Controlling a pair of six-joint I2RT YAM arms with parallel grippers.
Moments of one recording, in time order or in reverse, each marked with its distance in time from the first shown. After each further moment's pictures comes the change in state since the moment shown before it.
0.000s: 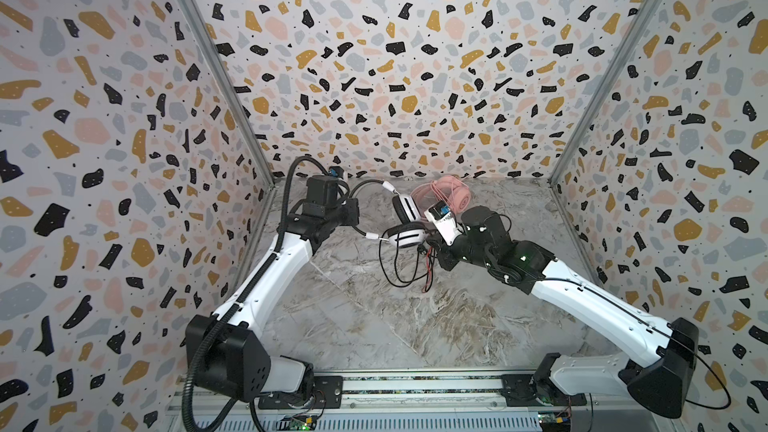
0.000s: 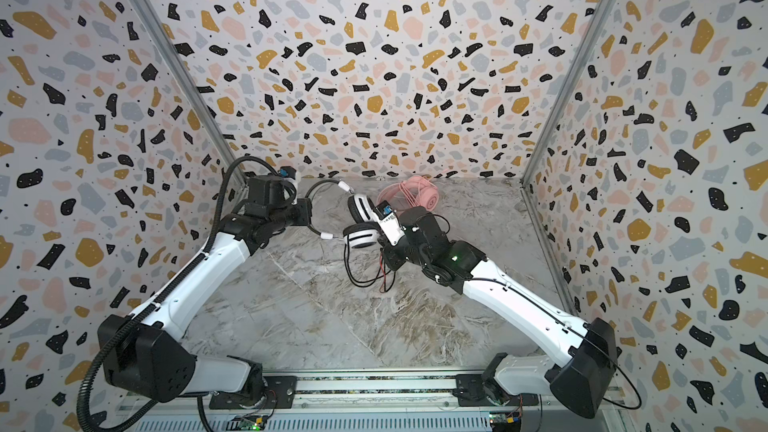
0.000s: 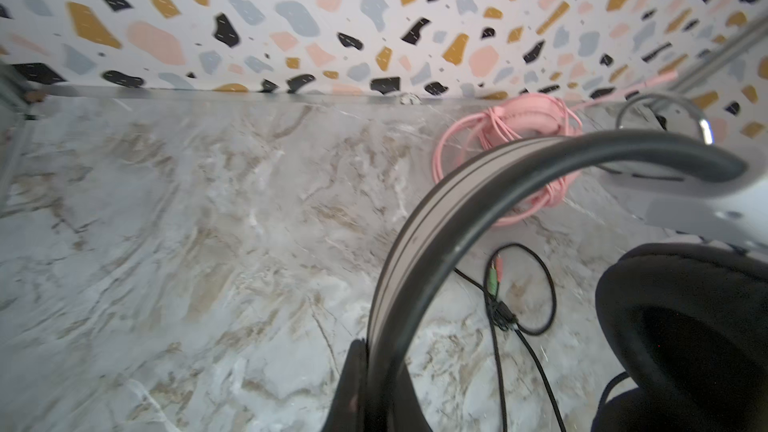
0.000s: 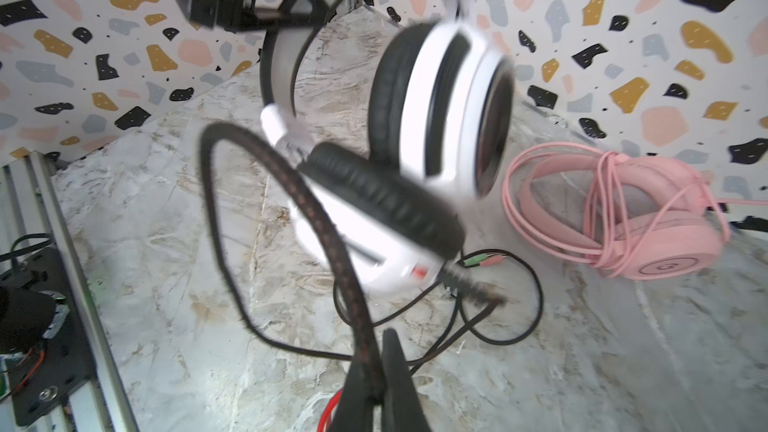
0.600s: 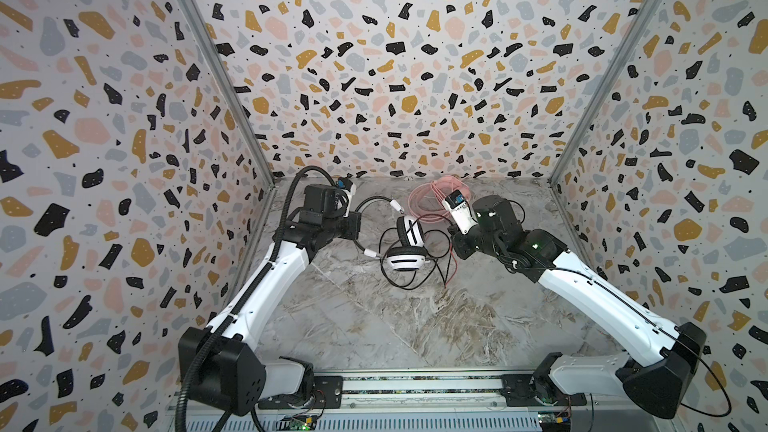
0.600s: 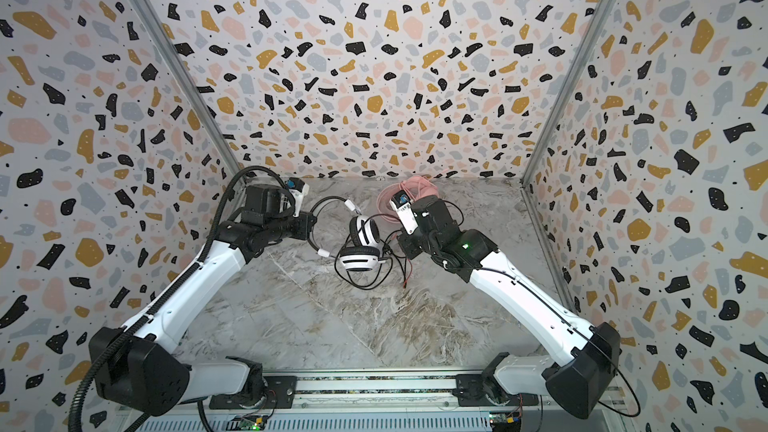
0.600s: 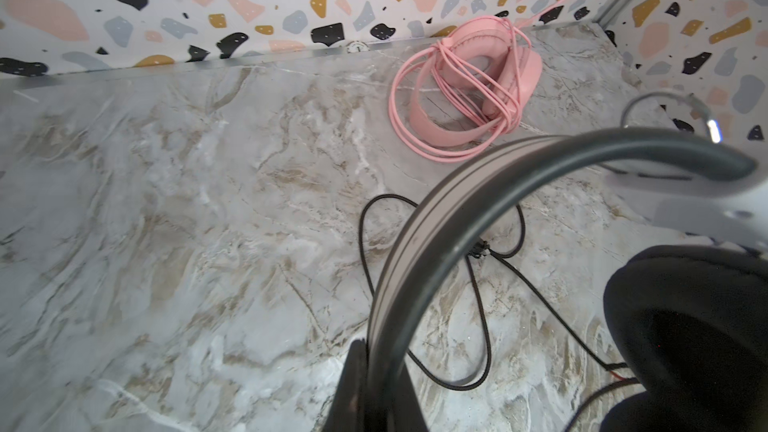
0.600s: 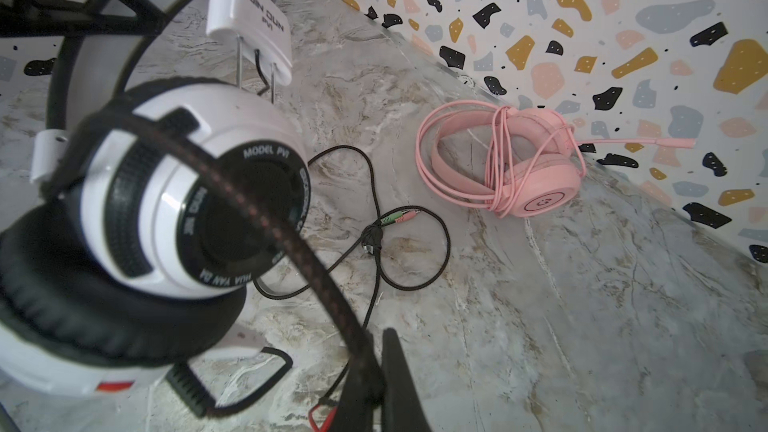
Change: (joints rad) left arm 0.040 -0.074 -0.057 -0.070 0.098 0.117; right arm -0.089 -0.005 0.063 -0.154 0.106 -0.034
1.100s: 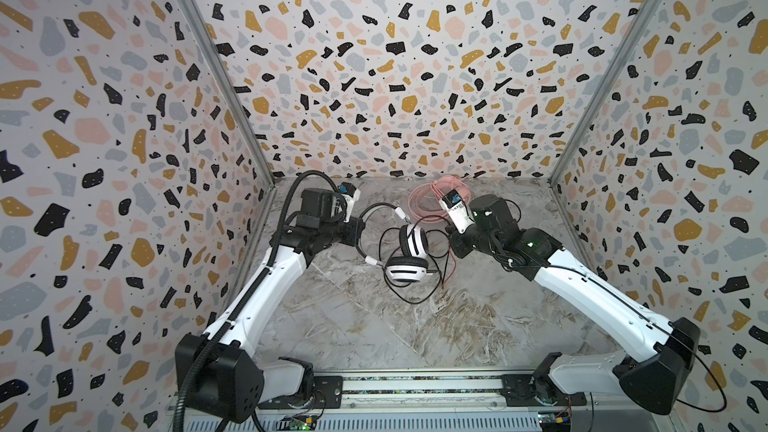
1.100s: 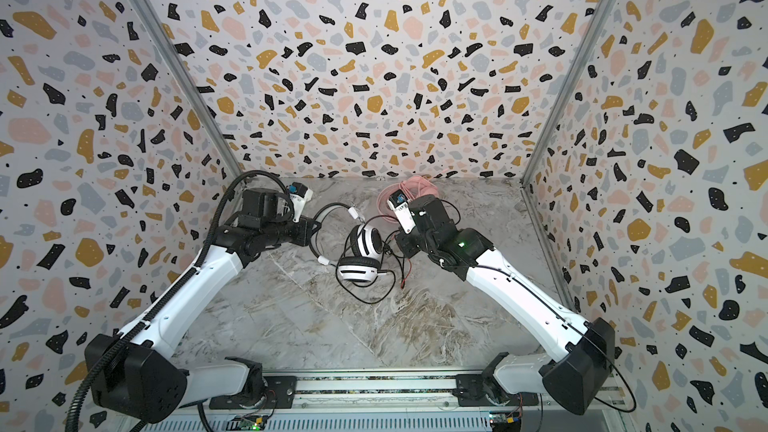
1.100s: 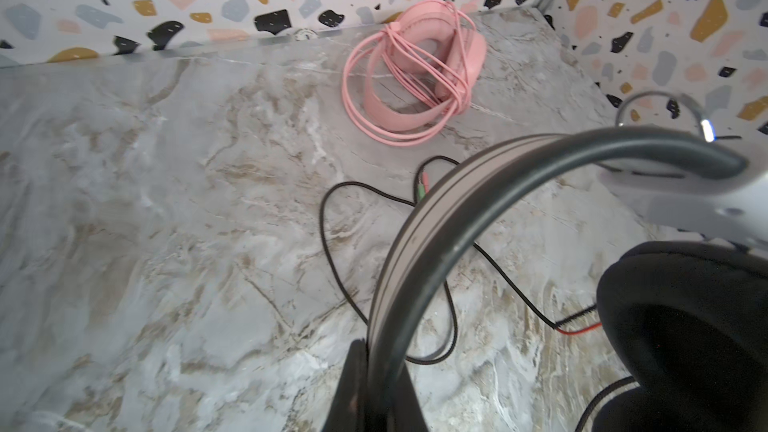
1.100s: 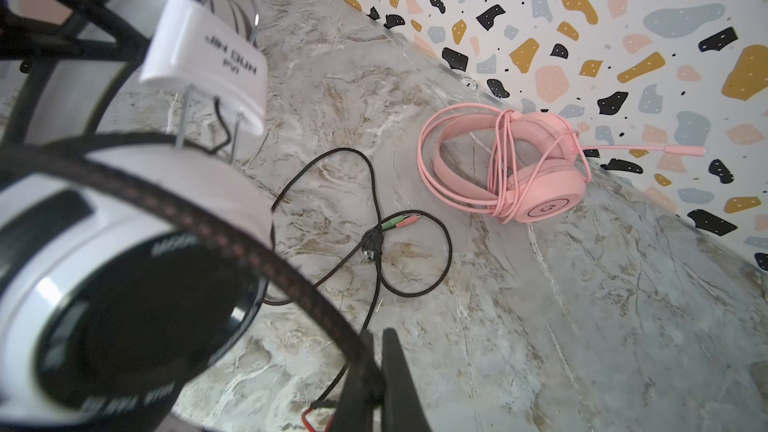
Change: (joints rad) left arm -0.013 -0.019 -0.035 -0.014 0.196 0.054; right arm -0.022 0.048 0.000 0.048 0.008 -0.005
